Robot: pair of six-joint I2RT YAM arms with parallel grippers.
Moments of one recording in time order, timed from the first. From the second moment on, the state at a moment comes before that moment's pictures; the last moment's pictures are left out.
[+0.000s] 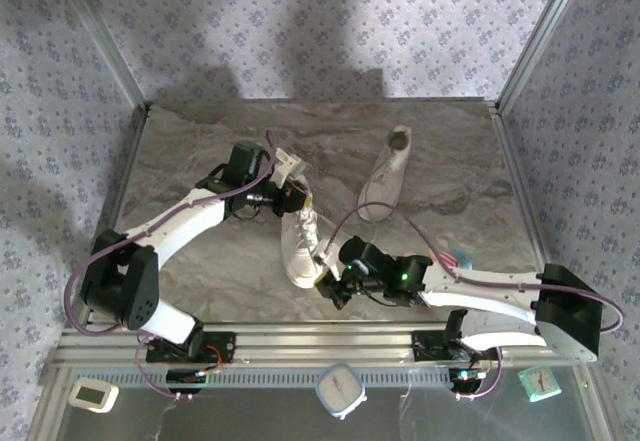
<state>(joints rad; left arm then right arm) -0.49 1.49 1.01 -0.29 0.66 -0.01 1.16 1.19 0.60 -0.11 -0.18 0.28</state>
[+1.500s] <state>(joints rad) -0.51 1.39 0.87 -0.16 0.64 -0.04 0.67 1.69 1.08 -0.03 -0.10 0.41</state>
